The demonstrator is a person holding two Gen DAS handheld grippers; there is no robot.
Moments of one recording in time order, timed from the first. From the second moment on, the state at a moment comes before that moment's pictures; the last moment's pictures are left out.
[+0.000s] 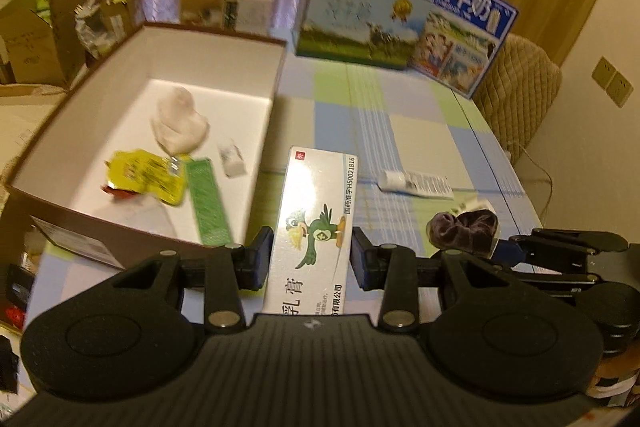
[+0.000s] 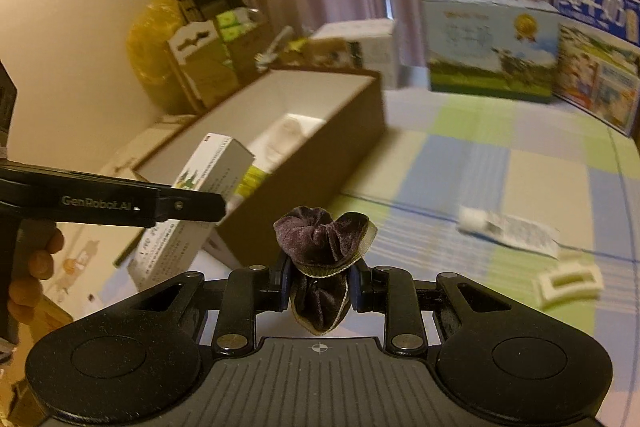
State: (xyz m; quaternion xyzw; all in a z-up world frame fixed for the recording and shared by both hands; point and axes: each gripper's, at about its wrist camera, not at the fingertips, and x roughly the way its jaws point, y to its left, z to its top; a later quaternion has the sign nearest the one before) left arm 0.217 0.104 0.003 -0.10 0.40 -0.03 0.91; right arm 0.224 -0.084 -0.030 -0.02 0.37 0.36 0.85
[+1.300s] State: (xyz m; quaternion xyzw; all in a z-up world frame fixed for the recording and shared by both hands) left arm 0.355 0.247 -0.009 -0.04 0.41 0.03 0.91; right arm 0.348 0.118 -0.051 -0.06 0.41 0.30 0.86
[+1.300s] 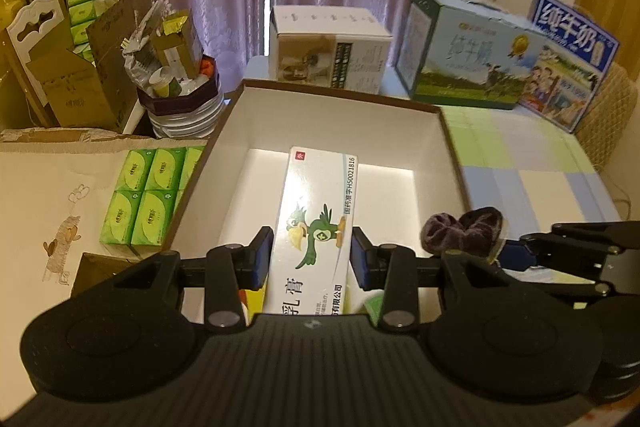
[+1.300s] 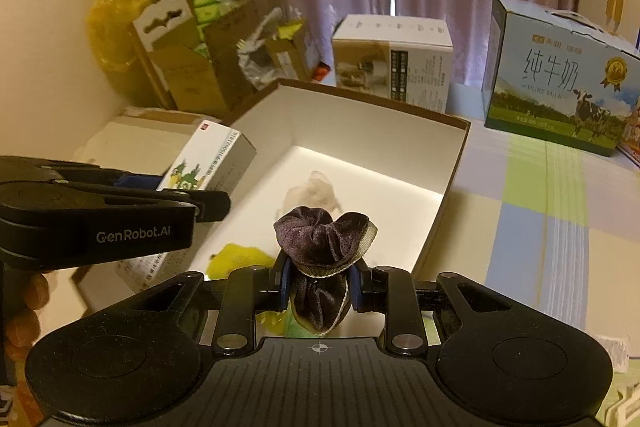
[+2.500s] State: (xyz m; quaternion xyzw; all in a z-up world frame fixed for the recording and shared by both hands) left arm 0.509 0.280 -0.064 0.02 0.45 0.02 0.90; right arm 0.470 0.151 -0.094 -0.08 0.43 0.24 0.86
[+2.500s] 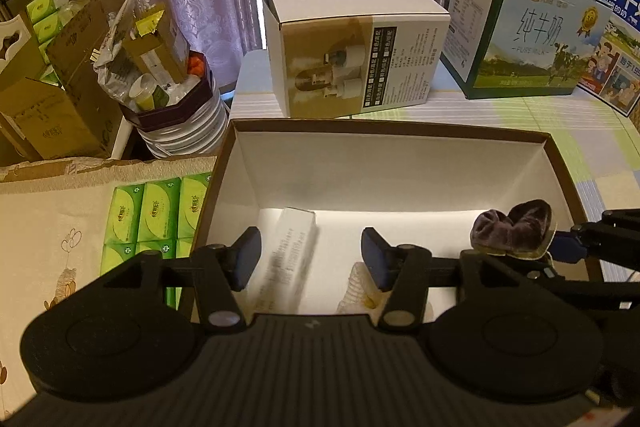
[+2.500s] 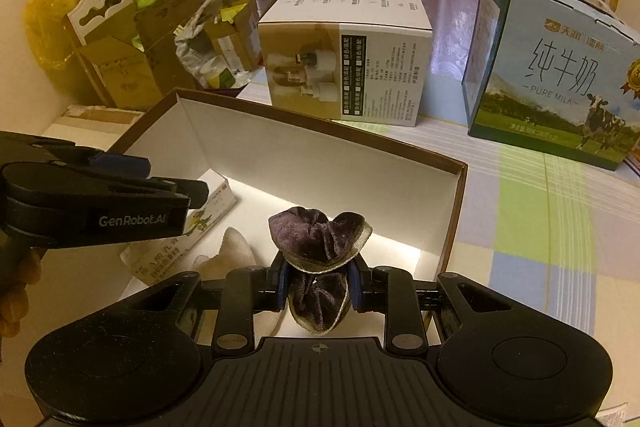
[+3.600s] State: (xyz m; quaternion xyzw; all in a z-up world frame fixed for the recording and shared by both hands) left arm 0.442 0.292 -0.037 -0.01 0.43 0.02 0.90; right arm 0.427 0.125 -0.068 -0.06 0.39 0.27 0.88
